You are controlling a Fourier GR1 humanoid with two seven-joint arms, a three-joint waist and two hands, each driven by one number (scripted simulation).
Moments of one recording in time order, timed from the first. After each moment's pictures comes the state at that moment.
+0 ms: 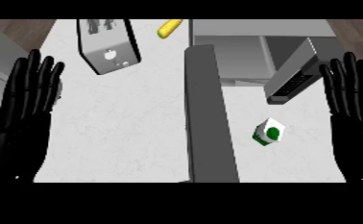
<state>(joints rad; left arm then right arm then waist) -0.03 0.10 -0.03 -2.10 -0.01 -0.02 0.00 -0.01 -0.10 0.01 -2.10 0.00 -0.02 0.00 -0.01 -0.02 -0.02</state>
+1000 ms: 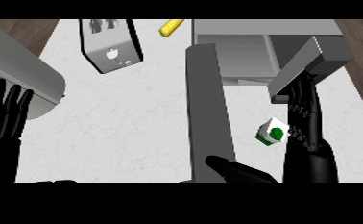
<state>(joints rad) 0.17 0.10 0.15 -2.11 0.18 -0.09 0.01 0.05 0.00 0.43 -2.13 0.50 -0.49 0.23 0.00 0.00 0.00</state>
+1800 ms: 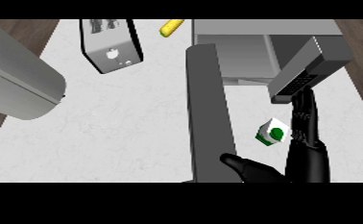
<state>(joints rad) 0.36 0.09 0.27 -2.26 0.32 -0.23 0.01 0.16 -0.02 0.33 -1.99 0.37 -0.55 0.08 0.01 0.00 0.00</state>
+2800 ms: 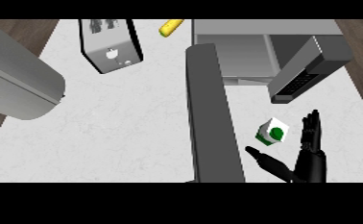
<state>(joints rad) 0.40 0.07 0.40 -2.28 0.42 -0.35 0.04 0.21 -0.02 0.06 -1.53 0.05 -0.50 -0.39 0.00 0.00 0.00</state>
